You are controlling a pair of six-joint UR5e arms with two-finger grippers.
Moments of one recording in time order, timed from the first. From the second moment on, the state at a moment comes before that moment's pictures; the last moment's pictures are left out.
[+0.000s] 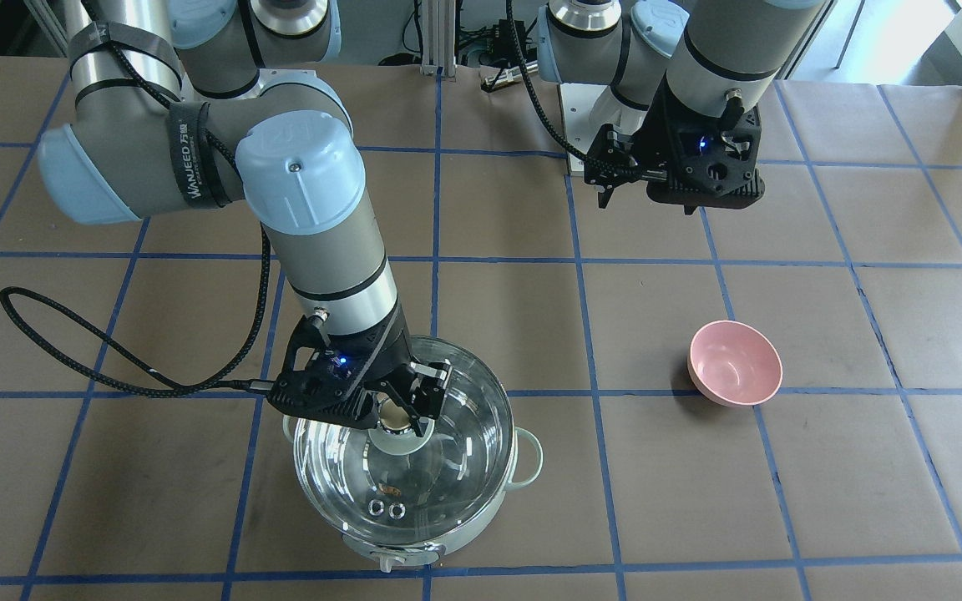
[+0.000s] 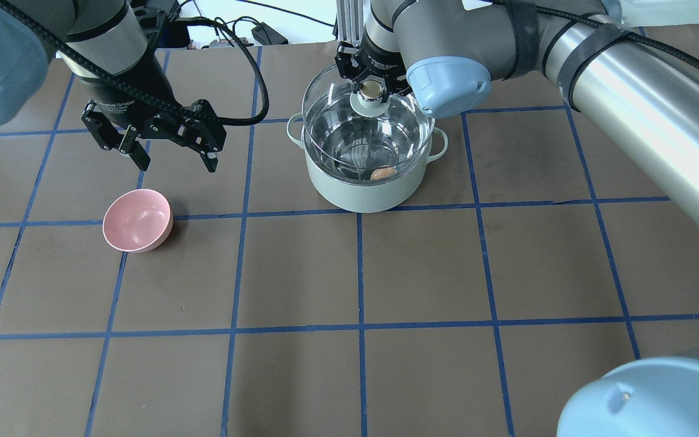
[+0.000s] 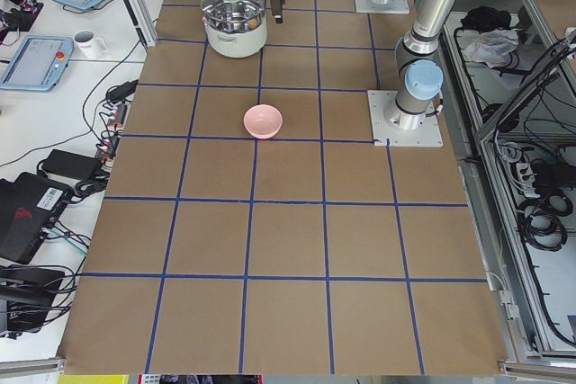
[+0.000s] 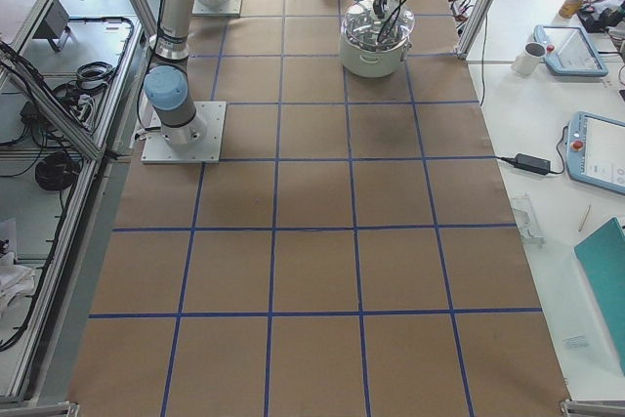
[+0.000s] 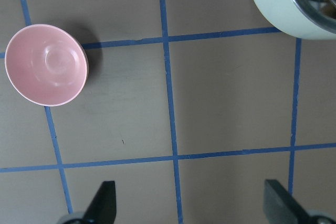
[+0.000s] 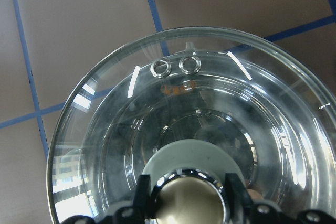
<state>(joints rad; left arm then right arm) -1.61 -1.60 -1.52 -1.71 1.58 0.03 1.83 -1.14 1.40 -2.12 -1.48 0.56</state>
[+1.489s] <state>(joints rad) -1.61 -1.56 -1.51 -1.69 1.59 0.03 1.85 -1.13 1.41 -2.11 -1.48 0.59</state>
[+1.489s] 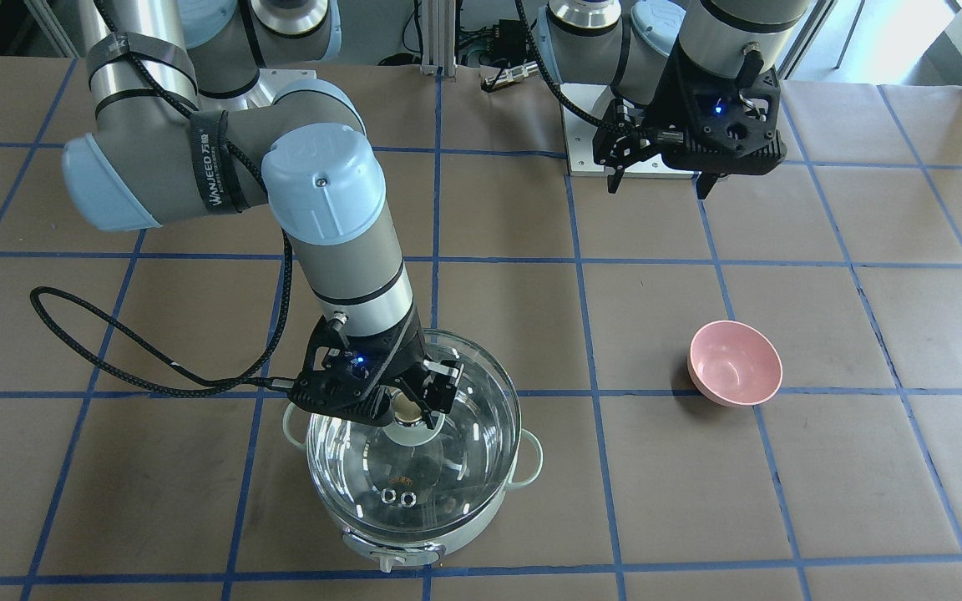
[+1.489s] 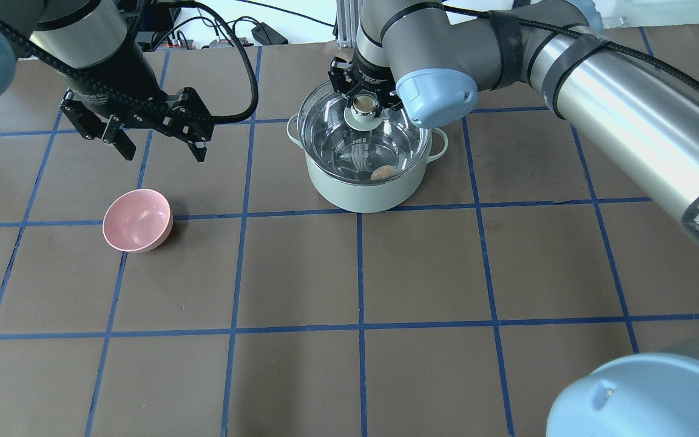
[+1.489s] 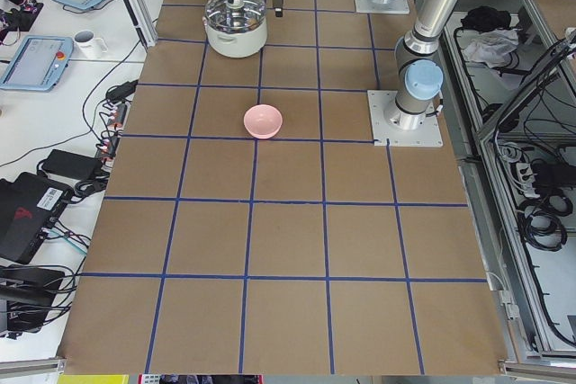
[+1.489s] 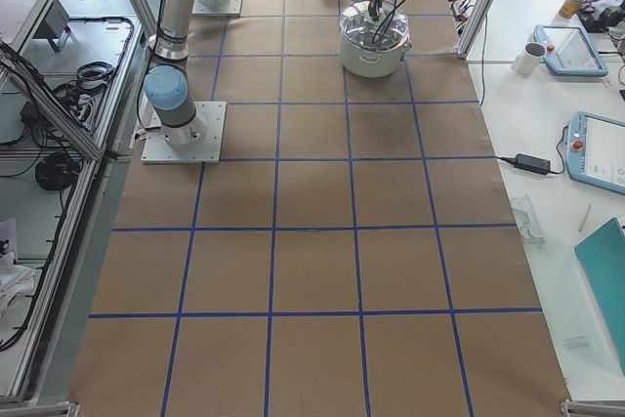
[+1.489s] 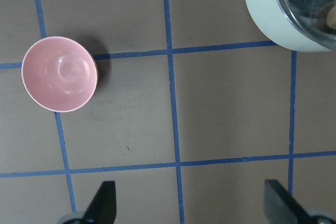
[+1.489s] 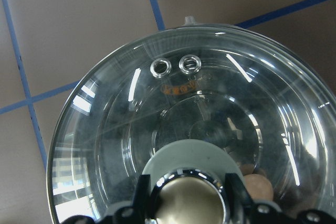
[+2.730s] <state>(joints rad) -1.61 -1.56 -1.51 -1.69 1.59 0.02 1.85 -1.12 1.42 -2.12 -1.49 0.59</state>
